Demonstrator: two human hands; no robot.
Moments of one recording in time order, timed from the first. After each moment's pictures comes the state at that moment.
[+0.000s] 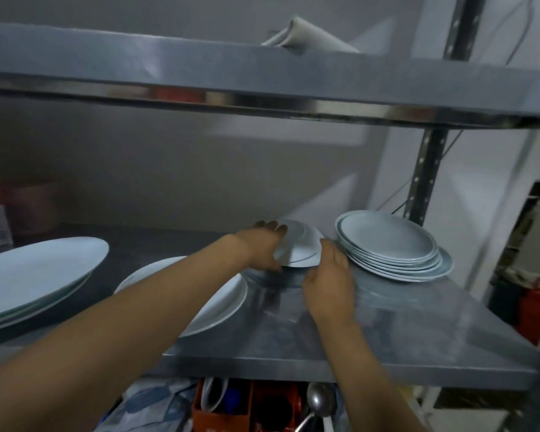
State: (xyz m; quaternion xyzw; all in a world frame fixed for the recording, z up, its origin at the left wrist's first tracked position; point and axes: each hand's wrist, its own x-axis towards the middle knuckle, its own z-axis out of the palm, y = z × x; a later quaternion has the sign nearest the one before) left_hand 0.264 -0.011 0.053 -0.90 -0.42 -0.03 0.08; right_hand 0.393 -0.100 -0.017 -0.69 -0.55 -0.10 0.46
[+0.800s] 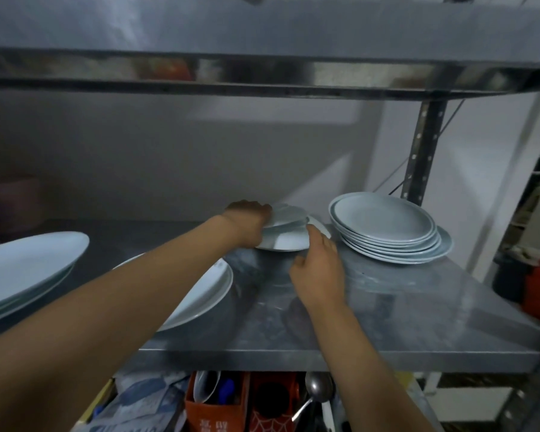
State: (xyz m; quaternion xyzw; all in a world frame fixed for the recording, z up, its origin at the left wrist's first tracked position) left_hand 0.275 0.004 0.059 -0.87 -0.45 -0.05 0.18; right_hand 0.401 -0.094 -0.020 -0.68 -0.57 -0.05 0.45
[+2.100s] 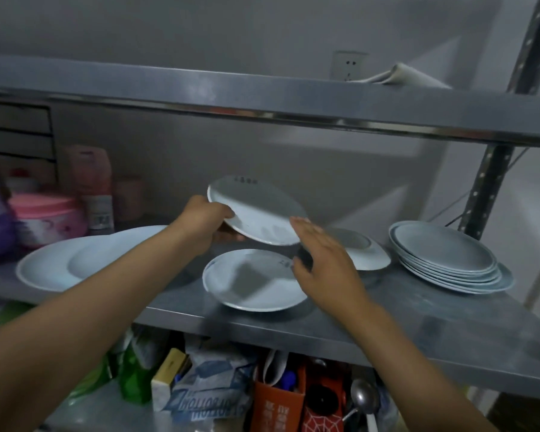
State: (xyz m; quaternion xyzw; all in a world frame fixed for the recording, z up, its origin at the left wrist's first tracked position) left_hand 0.076 -0.101 0.104 -0.48 -0.47 -0.57 -0.47; right_hand 0.289 -0.151 0.042 -0.47 -0.79 -0.10 0.38
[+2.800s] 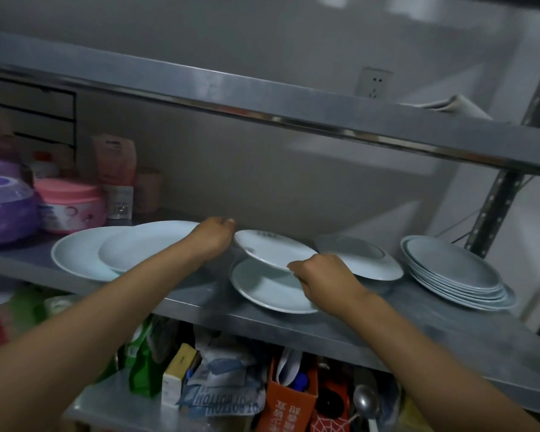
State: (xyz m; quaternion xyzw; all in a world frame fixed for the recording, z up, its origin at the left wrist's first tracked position) left_hand 0.017 -0.086 0.063 -0.62 -0.60 -0.43 -0.27; right_hand 0.239 -0.137 0.050 -0.49 -0.84 -0.22 0.07
